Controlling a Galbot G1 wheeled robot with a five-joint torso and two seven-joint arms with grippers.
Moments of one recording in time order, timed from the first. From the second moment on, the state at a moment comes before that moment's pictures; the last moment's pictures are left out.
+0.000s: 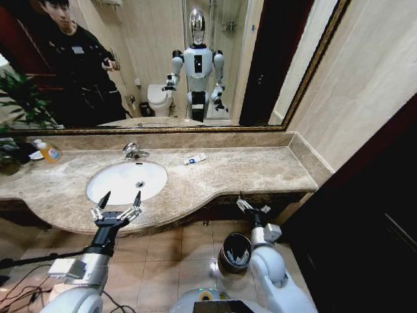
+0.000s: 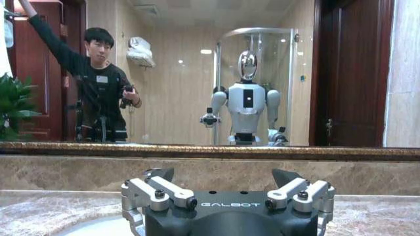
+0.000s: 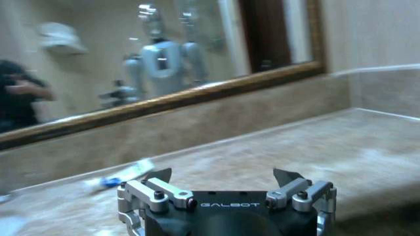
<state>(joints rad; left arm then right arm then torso) 1.84 -1.36 -0.82 -2.47 -0.37 0.04 0.05 -1.38 1.39 0.31 2.05 0.31 -0.07 0.30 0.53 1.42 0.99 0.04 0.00</state>
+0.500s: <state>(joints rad) 1.84 -1.36 -0.82 -2.47 -0.37 0.04 0.05 -0.99 1.34 0.22 1.78 0.33 -0.17 0.08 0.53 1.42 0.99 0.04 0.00</state>
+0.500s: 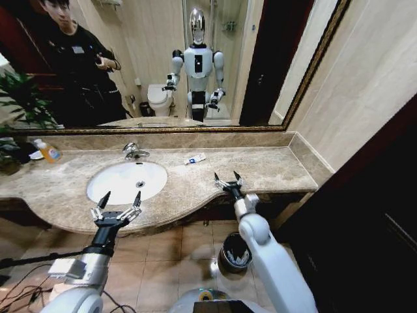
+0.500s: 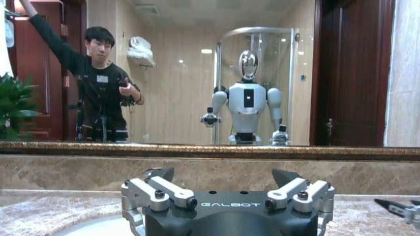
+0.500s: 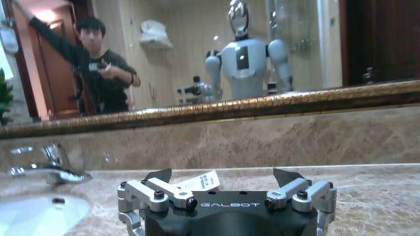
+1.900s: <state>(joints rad) 1.84 -1.36 -0.82 -2.47 -0.37 0.04 0.05 -0.39 1.52 0.02 0.99 0.35 -0.10 -0.16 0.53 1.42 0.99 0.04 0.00</state>
